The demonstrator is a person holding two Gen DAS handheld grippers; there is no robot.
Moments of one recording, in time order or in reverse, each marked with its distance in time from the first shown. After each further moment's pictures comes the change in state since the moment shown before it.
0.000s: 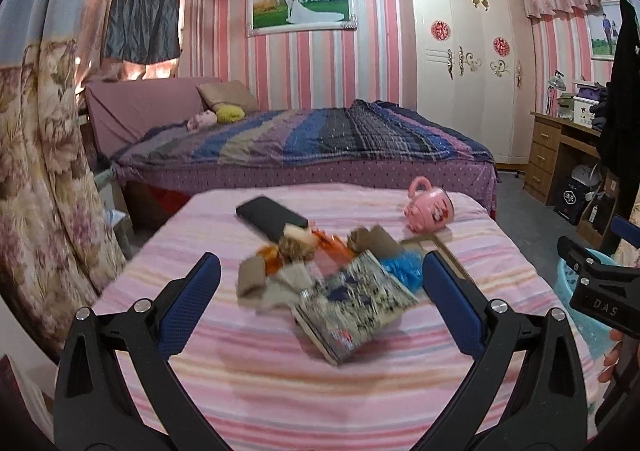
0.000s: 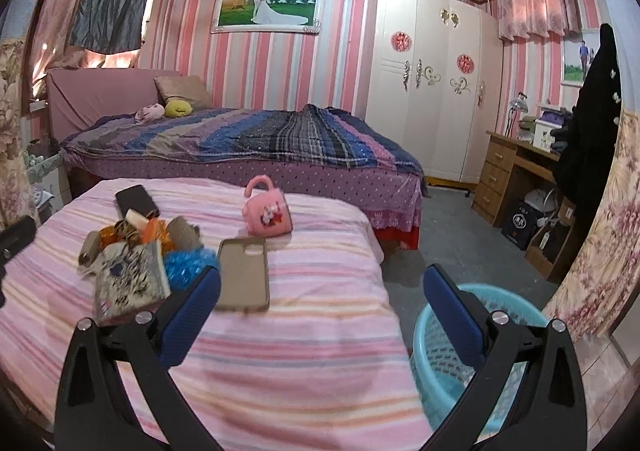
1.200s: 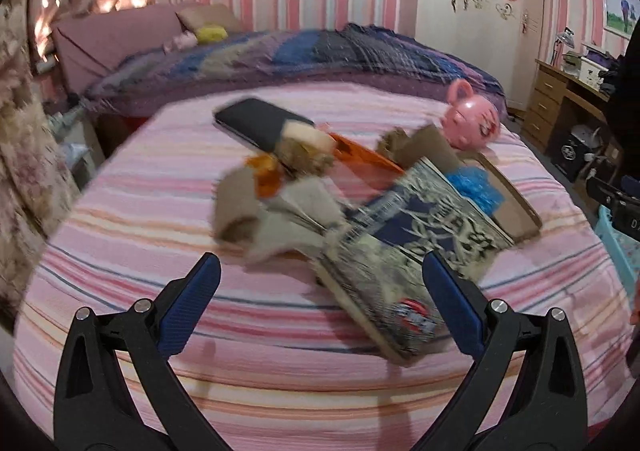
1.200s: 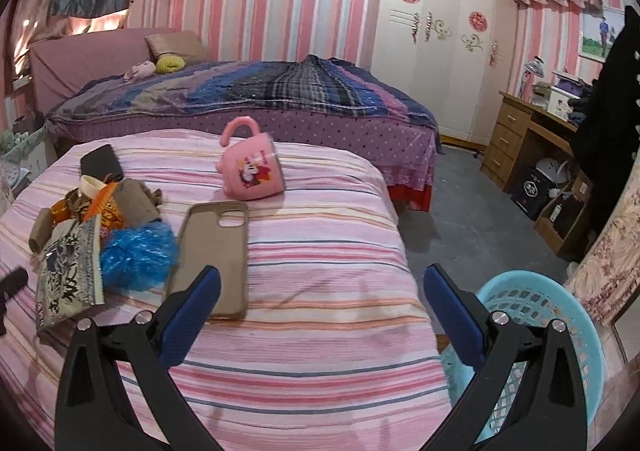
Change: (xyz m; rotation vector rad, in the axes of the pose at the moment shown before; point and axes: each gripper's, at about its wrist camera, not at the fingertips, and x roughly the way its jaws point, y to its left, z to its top) left arm 0.127 0.029 -0.056 -0.029 0.315 -0.088; right arm 0.104 0.002 -0.016 0.013 0.196 0.001
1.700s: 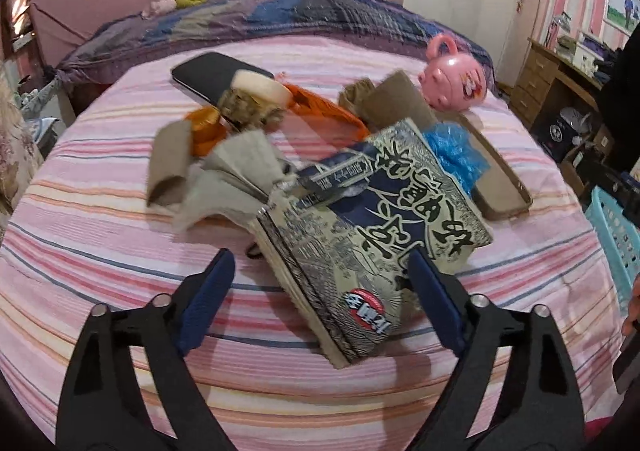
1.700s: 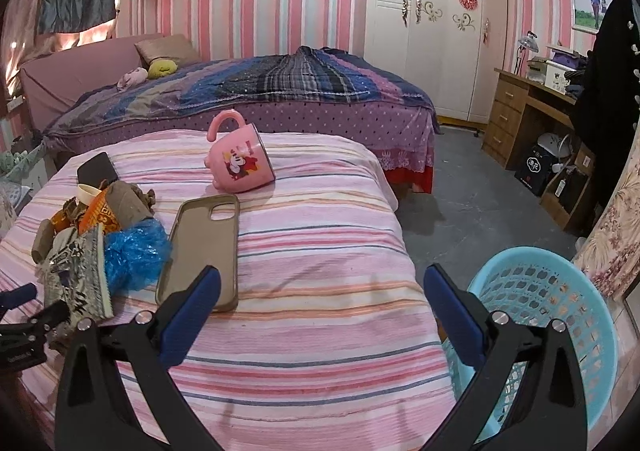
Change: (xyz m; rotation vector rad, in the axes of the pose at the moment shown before) left arm 0.034 -0.033 -0.004 0.004 0.139 -0.052; right arm 0.009 -0.010 -0.004 0.047 0.027 0.018
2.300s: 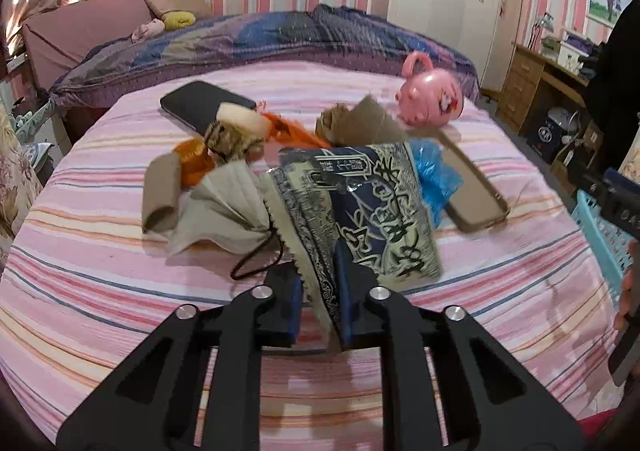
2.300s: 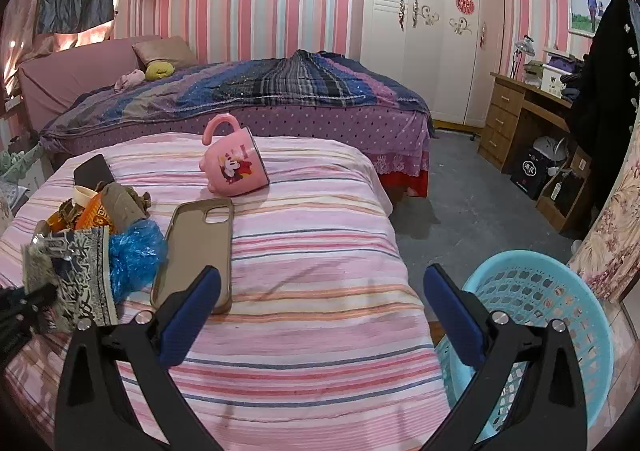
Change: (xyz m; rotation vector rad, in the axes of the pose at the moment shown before) left arm -0.025 -0.006 0.004 0.039 -0.095 -0.031; right arm -0.003 -0.003 0.001 -0.006 -0.022 -0.018
